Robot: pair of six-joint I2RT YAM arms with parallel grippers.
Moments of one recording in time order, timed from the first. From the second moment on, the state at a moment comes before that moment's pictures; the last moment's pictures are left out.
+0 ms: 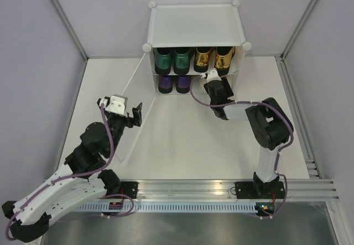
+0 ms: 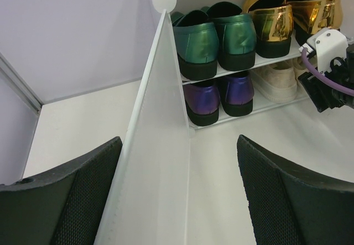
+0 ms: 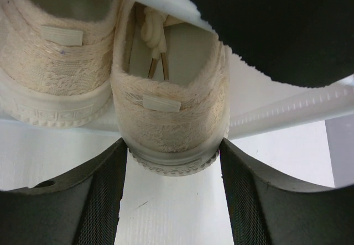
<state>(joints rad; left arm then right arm) -0.86 0.56 0.75 -0.13 -0.62 0.15 0.46 1.92 1.00 0.46 0.64 -0.28</state>
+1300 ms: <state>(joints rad) -0.86 0.56 0.75 -0.13 -0.62 0.15 0.37 1.90 1.01 0.40 0.39 0.00</state>
